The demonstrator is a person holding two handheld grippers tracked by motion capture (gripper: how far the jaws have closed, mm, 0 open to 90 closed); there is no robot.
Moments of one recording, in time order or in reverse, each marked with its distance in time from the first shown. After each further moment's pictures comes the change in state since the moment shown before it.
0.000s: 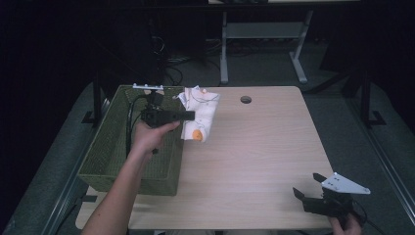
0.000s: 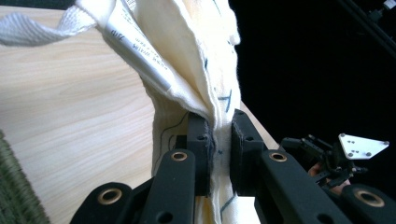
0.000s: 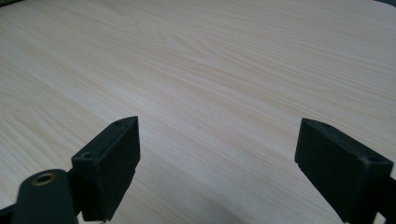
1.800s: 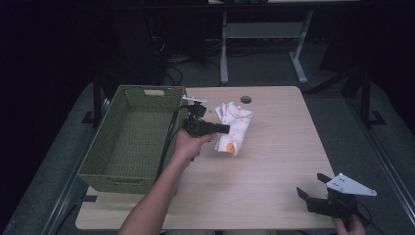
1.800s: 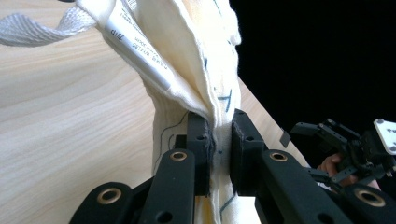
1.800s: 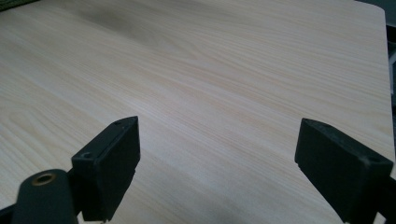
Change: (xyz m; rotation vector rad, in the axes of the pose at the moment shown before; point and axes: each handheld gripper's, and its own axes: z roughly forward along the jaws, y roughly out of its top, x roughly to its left) left arm -0.018 -0.022 0.106 0.115 -0.025 -0.005; right arm -0.005 -0.003 -0.007 -0.017 -0.015 0.018
